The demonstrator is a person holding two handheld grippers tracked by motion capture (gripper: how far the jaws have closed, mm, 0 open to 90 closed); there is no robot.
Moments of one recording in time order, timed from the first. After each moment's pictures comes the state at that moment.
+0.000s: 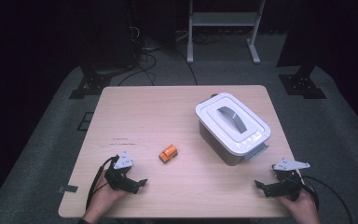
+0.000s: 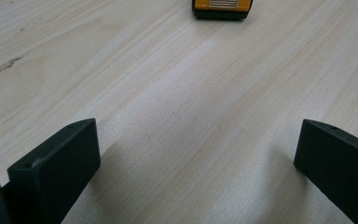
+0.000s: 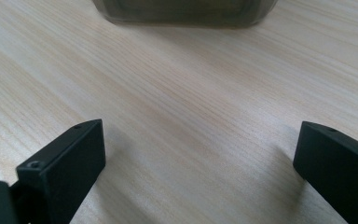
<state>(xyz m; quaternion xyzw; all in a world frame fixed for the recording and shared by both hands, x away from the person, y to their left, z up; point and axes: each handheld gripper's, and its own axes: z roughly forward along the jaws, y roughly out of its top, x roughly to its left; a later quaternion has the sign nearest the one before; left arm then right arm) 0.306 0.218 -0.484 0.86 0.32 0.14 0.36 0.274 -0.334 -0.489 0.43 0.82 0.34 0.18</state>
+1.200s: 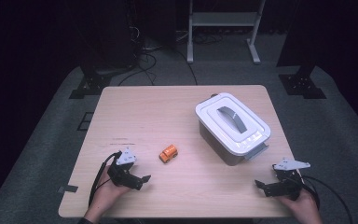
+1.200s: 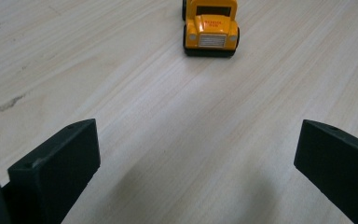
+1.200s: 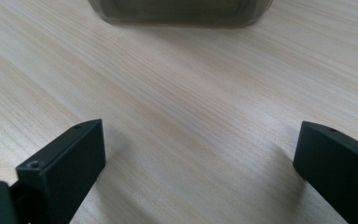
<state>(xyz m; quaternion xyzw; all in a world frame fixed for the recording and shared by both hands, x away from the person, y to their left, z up) 0.312 0.205 -0.469 0.86 0.31 0.14 0.37 0.275 -0.335 -0.489 0.43 0.82 0.34 0.18</state>
